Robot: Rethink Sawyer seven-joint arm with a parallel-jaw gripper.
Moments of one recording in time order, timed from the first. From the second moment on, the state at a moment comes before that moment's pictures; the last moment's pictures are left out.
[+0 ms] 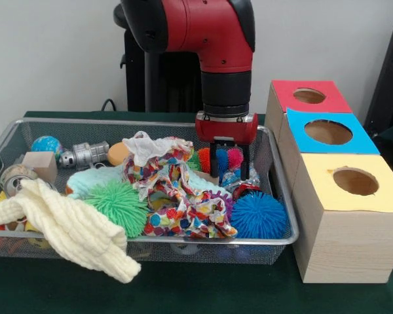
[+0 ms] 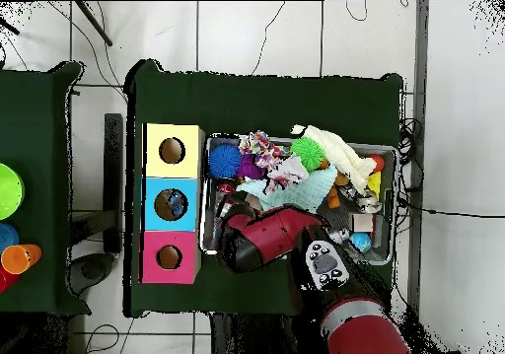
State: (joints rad) arm -0.34 -0.55 0.21 1.80 -0.72 0.09 2.57
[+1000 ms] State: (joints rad) arm -0.40 -0.53 0.34 1.77 -0.80 0.06 2.57
